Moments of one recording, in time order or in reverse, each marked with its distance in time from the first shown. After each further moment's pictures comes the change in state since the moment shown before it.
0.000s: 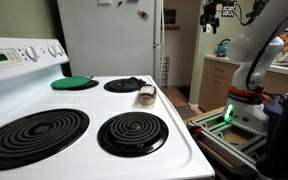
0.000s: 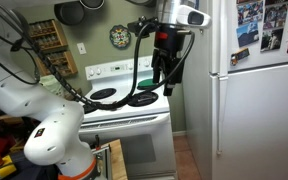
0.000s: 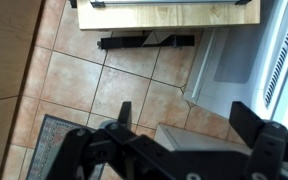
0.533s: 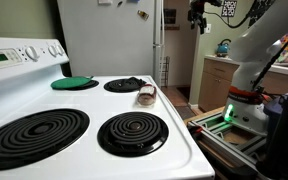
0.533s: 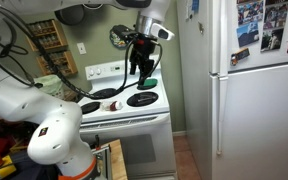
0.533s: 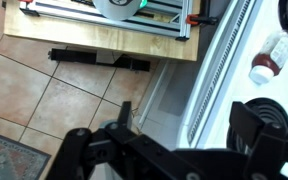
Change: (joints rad) arm 0.096 -0.102 0.153 -0.102 0.231 -0.107 0.061
